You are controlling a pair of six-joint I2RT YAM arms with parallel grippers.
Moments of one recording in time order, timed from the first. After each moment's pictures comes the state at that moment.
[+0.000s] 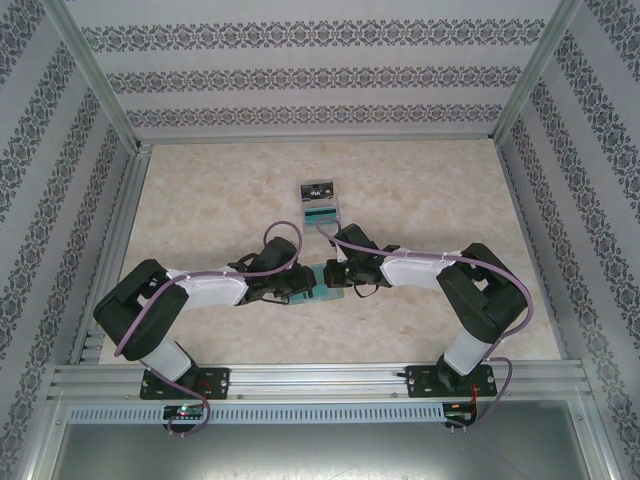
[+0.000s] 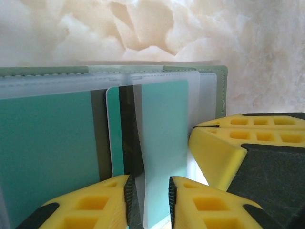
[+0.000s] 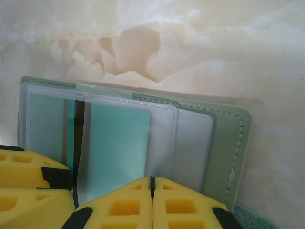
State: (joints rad) left arm -0.71 1.59 0.67 0.05 0.21 -1.01; right arm 0.69 1.69 0.80 -0.13 -0.25 0.61
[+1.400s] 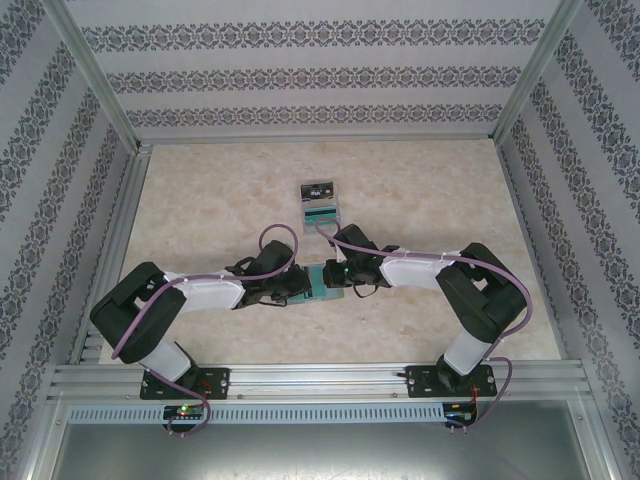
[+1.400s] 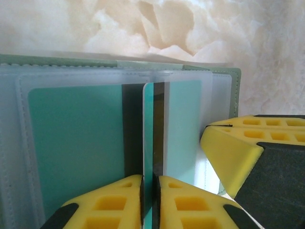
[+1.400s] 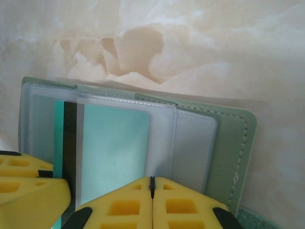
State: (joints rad) left arm -0.71 1.57 0.62 0.08 0.19 -1.05; right arm 0.70 1.69 0.80 -0.12 -0.25 0.61
